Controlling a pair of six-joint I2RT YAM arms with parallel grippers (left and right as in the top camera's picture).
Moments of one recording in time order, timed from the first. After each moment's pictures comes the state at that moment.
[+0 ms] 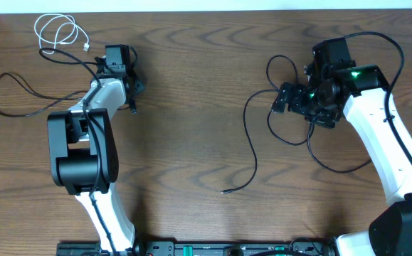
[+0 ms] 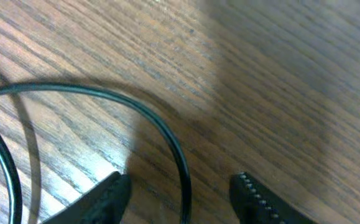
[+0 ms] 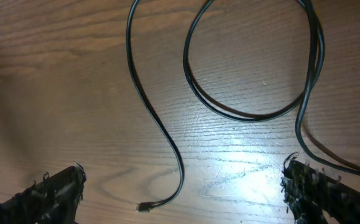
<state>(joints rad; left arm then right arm) 0.05 2.09 1.34 -0.32 -0.21 -0.47 0.20 1.62 1.41 -1.09 -0.23 0.49</state>
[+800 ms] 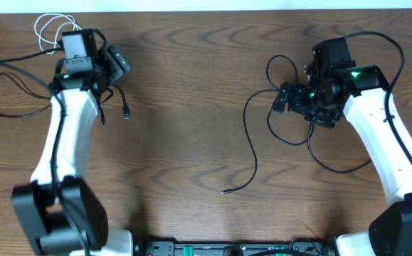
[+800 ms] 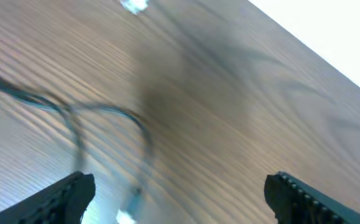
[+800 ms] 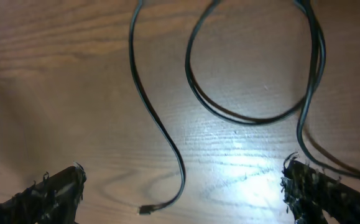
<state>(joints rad) 0.12 1.66 1.34 -0.55 0.01 -0.48 0.20 1.62 1.41 -1.08 -0.23 0.49</state>
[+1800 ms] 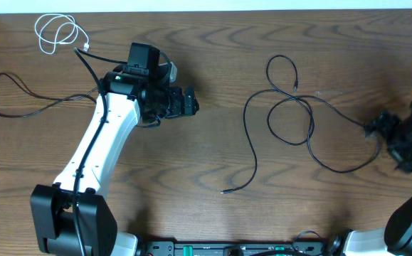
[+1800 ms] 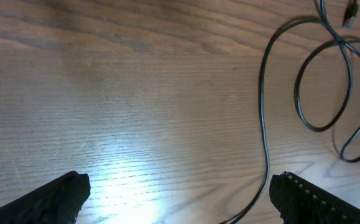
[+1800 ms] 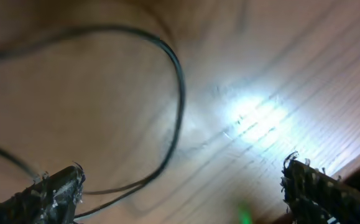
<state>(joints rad) -0.19 1.64 1.34 -0.94 0.34 -0.28 -0.44 1.62 1.17 -1.11 0.04 0.53</state>
